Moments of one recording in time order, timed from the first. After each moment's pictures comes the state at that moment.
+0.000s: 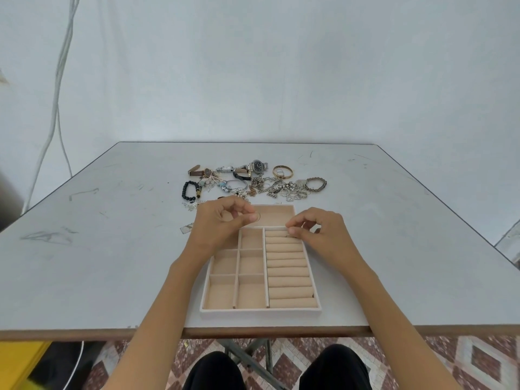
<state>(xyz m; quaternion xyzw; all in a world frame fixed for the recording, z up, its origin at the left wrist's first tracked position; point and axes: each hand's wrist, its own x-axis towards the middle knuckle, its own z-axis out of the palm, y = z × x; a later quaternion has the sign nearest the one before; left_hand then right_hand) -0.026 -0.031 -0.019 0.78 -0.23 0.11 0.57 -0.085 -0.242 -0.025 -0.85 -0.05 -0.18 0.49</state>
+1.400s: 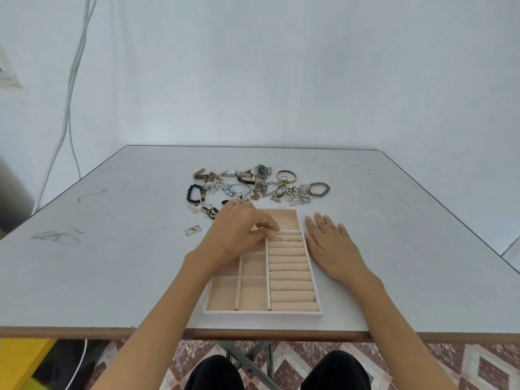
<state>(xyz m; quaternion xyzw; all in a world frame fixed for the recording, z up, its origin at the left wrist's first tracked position) -0.025 -0.047 -0.011 0.88 -0.37 0.15 0.25 -0.079 -0.257 -0.046 -0.99 0.03 0.00 0.10</state>
